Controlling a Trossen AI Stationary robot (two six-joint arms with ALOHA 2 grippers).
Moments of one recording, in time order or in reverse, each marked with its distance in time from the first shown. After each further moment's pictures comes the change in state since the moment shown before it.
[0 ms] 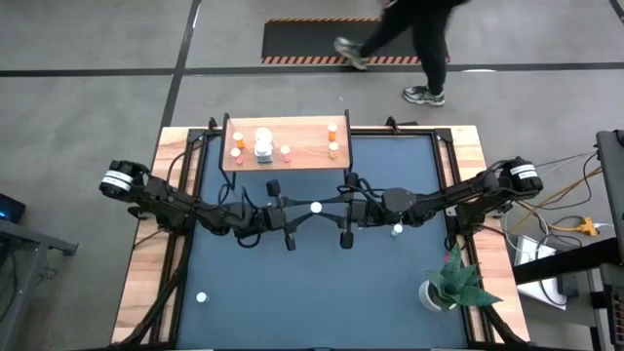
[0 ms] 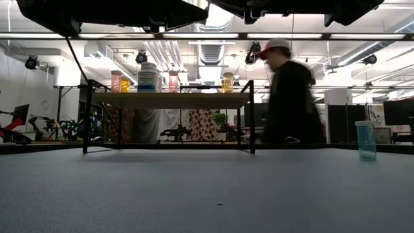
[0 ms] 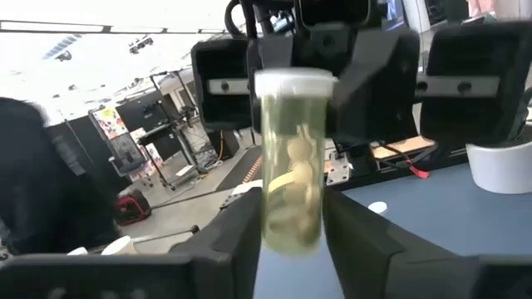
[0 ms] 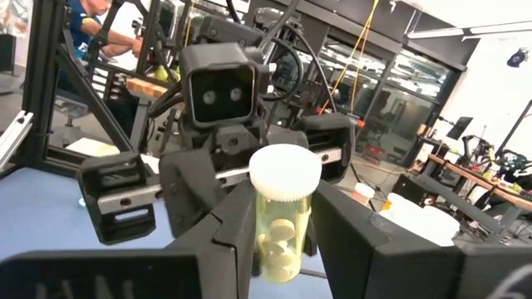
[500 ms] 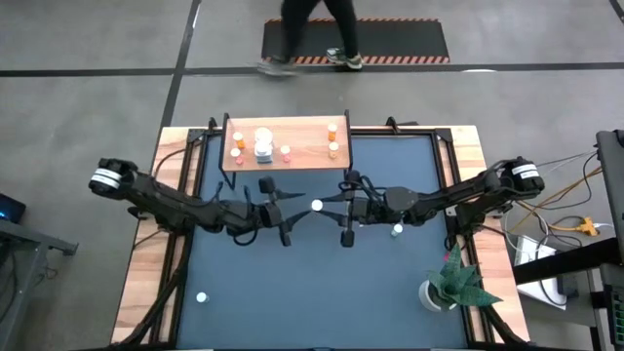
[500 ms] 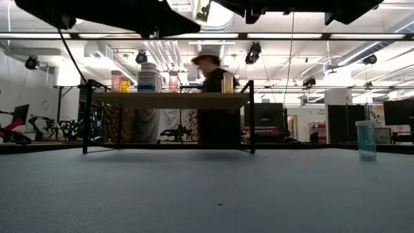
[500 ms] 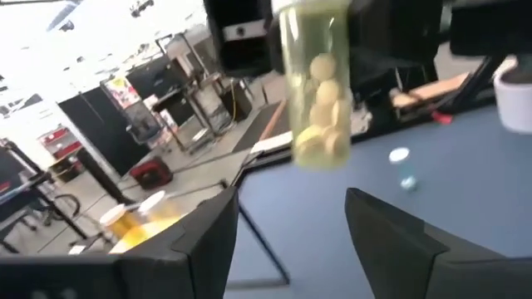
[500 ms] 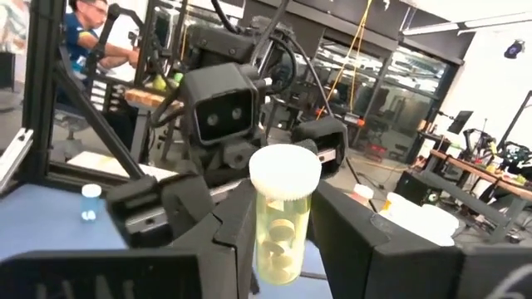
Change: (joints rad) left arm -0.001 -0.106 -0.004 -0.236 -0.091 0.003; right arm 0.000 -0.011 0.000 -0.001 0.004 0.046
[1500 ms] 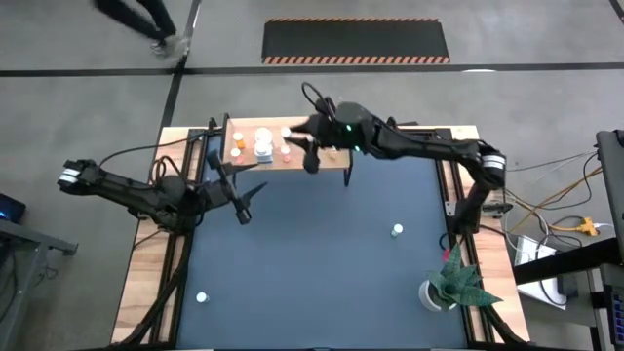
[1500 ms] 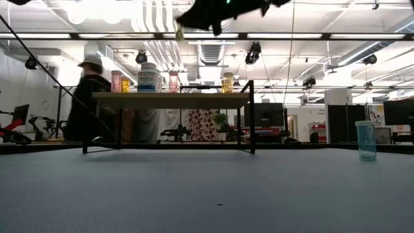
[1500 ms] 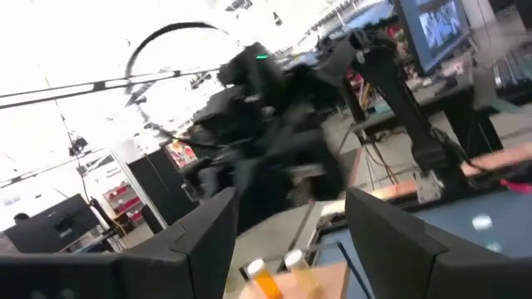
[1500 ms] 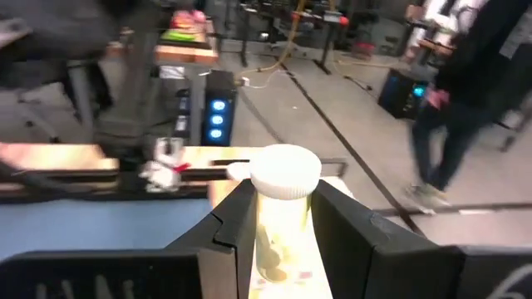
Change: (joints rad) left arm 0.000 -0.573 -0.068 -0.213 -0.018 0.233; right arm -0.435 0.250 0.754 -0.782 -0.297 0.155
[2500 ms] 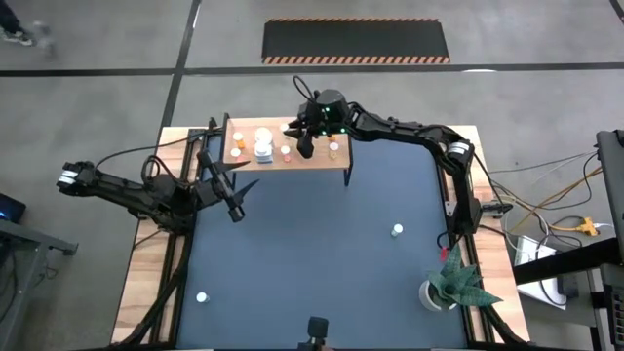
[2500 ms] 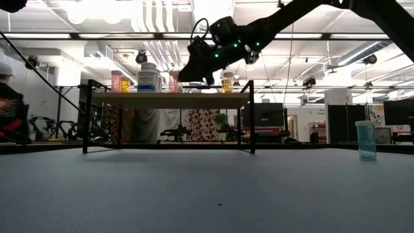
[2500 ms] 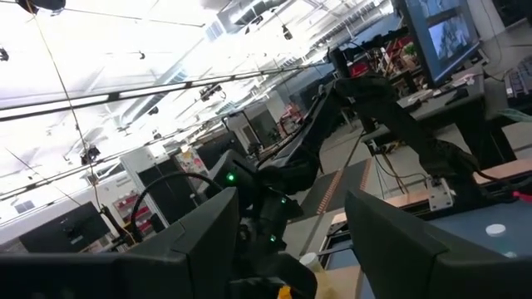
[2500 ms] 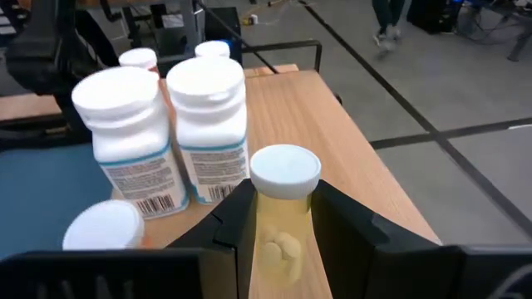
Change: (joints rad) left arm 0.000 -0.098 -0.065 0.029 0.002 0.038; right arm -0.204 0.290 0.121 -0.037 -0.232 0.056
